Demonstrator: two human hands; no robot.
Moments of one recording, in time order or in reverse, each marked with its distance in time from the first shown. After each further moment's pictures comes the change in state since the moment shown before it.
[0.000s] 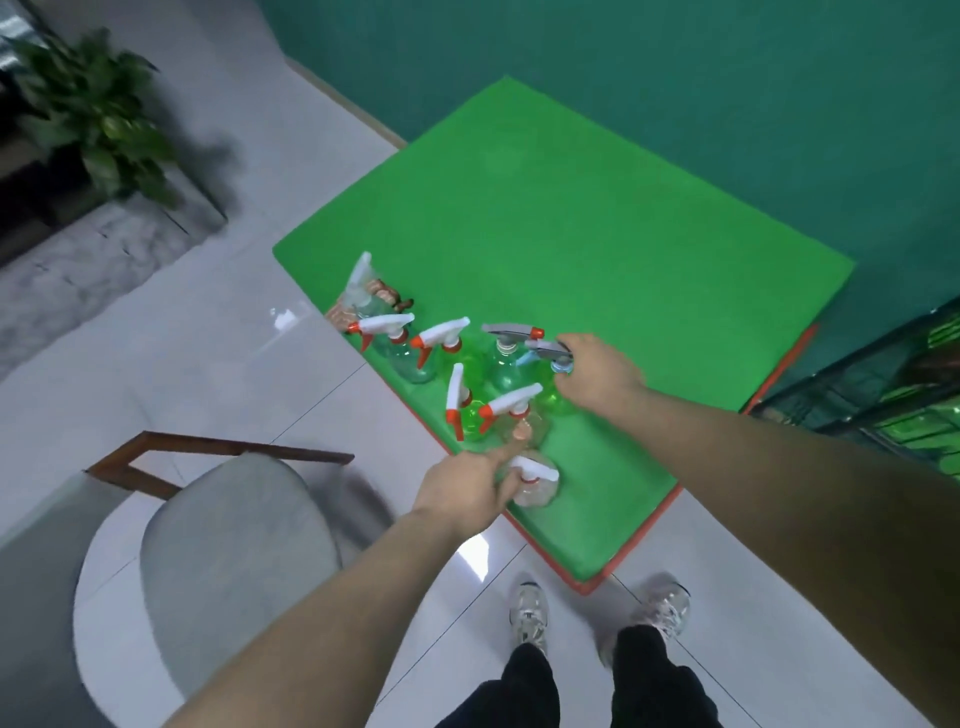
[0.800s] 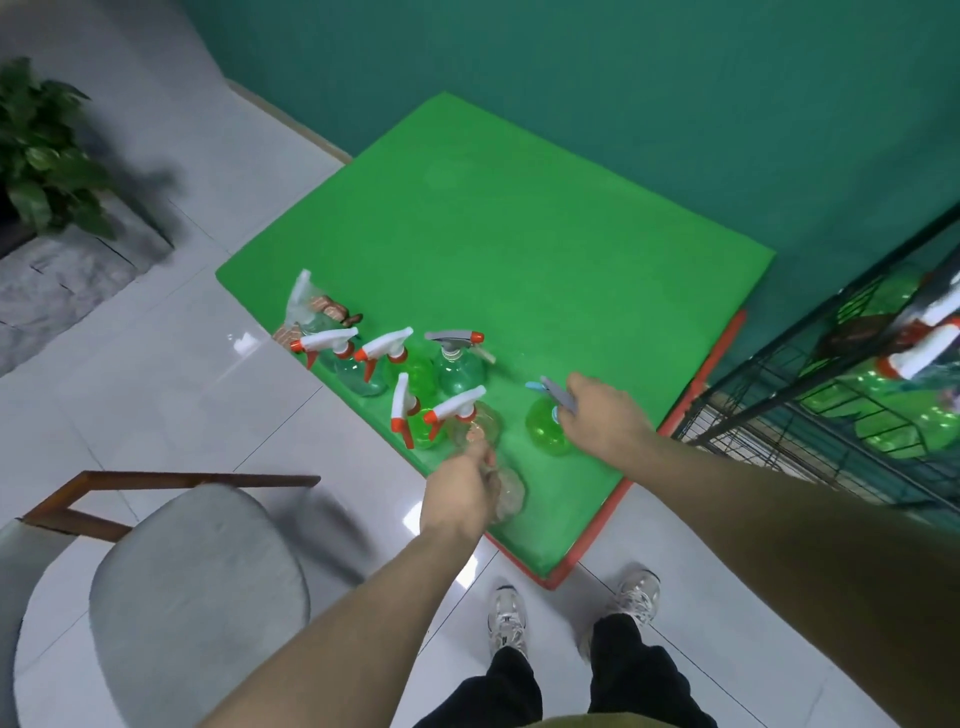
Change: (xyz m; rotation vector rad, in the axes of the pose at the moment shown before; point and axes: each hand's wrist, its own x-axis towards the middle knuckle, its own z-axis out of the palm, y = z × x) left_hand 0.010 0.055 0.026 -0.348 0.128 -0.209; right_hand -0.063 0.067 0.000 0.009 -0.032 0.086
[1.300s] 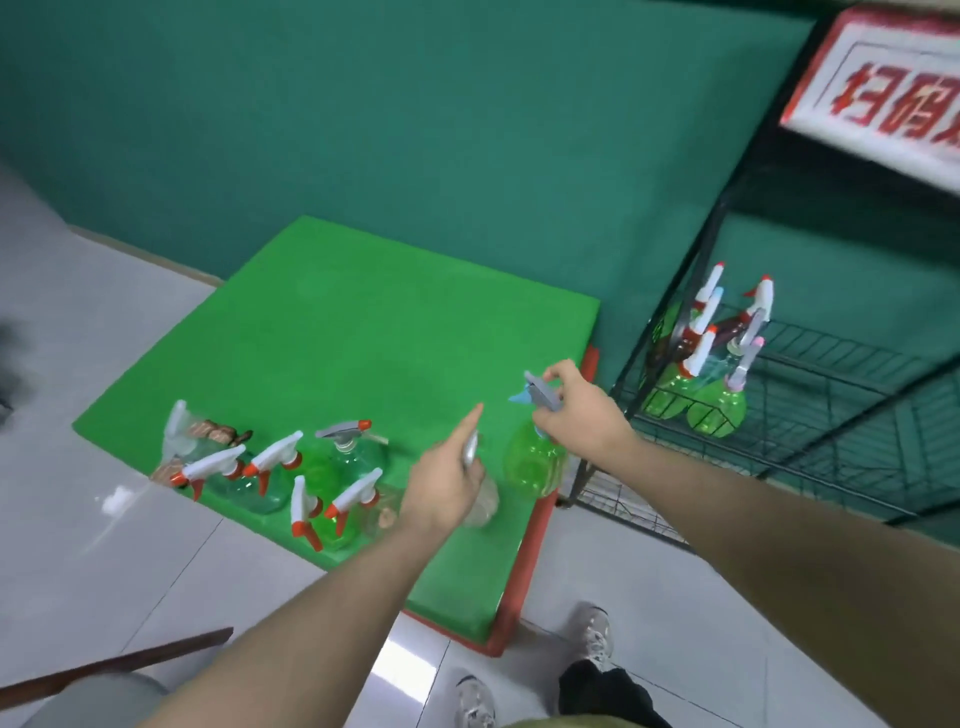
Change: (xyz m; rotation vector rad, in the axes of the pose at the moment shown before) left_hand 0.011 0.116 -0.016 -0.069 -0.068 0.426; right_hand -0.082 0.059 -0.102 0.421 0.291 0.190
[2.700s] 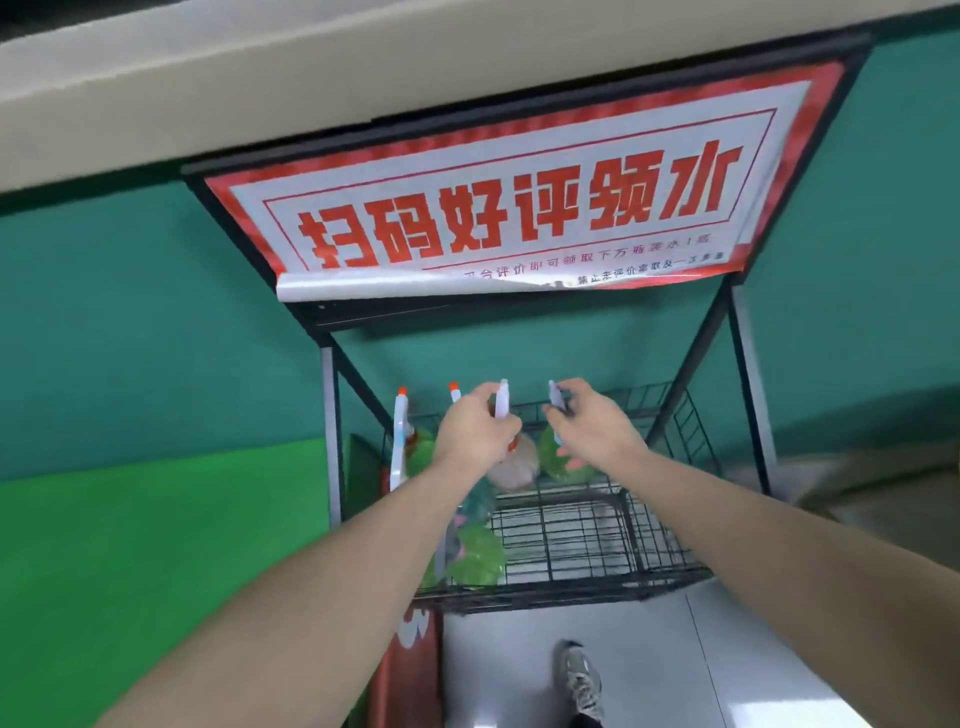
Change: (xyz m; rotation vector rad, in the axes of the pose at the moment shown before) left_hand 0.271 0.443 0.306 0.120 -0.320 0.159; right_hand 0.113 0.384 -0.319 0.410 0.256 0.383
